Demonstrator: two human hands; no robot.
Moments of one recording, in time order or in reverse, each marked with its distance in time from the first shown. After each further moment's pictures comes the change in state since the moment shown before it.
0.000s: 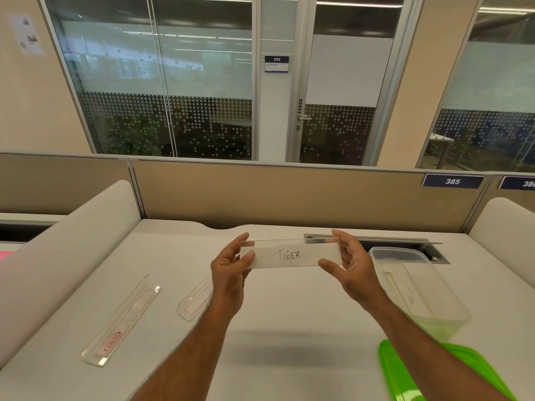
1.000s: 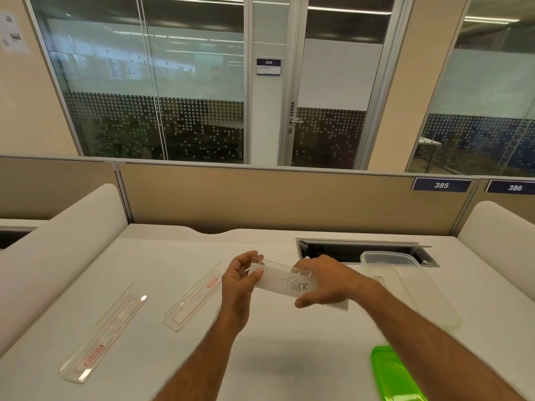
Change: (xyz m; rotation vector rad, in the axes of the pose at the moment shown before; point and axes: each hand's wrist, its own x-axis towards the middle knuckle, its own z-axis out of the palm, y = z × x) left_hand -0.007 -0.032 0.021 0.089 -0.064 -0.080; right_hand 0.029 -0.027 0.012 -1.016 -0.646 0.090
